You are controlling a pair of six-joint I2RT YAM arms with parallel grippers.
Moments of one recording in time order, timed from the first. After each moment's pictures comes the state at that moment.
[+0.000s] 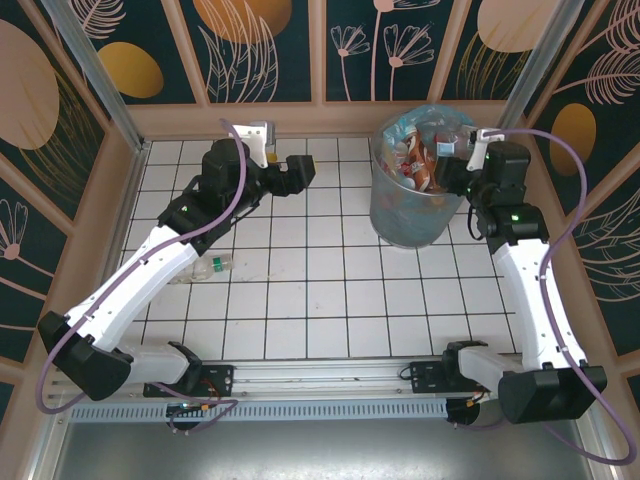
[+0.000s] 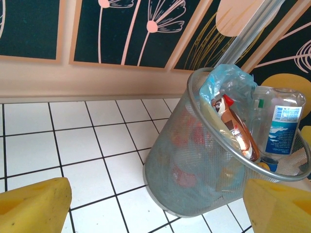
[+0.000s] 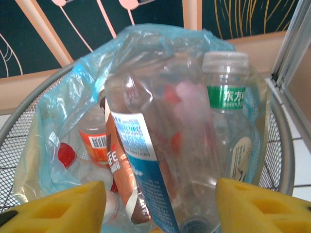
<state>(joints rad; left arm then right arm) -0.63 1.31 1.36 -0.34 0.00 -0.47 0.08 1.11 1.24 -0.54 -0.02 0.16</state>
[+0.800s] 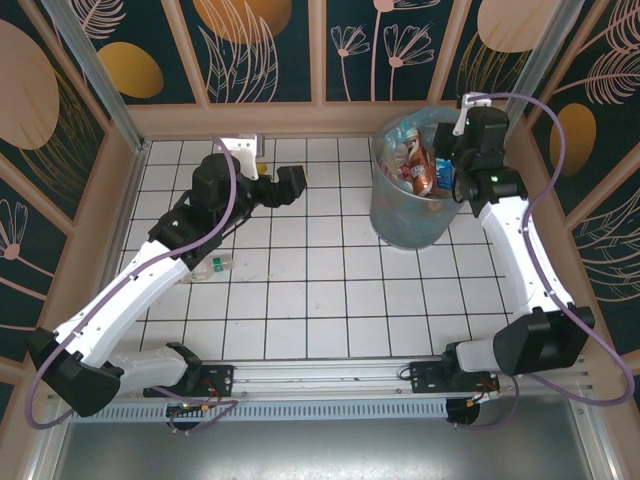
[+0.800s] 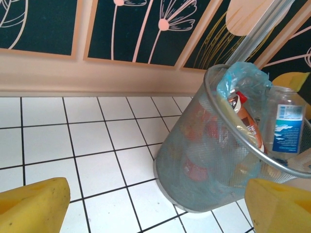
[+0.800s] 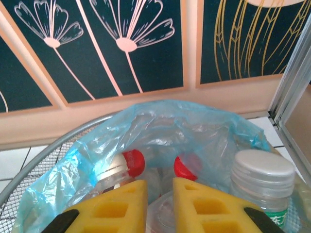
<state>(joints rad) -0.63 1.21 1.25 -0.33 -0.04 -0.47 0.15 1.34 1.38 -0.38 0.11 0.16</state>
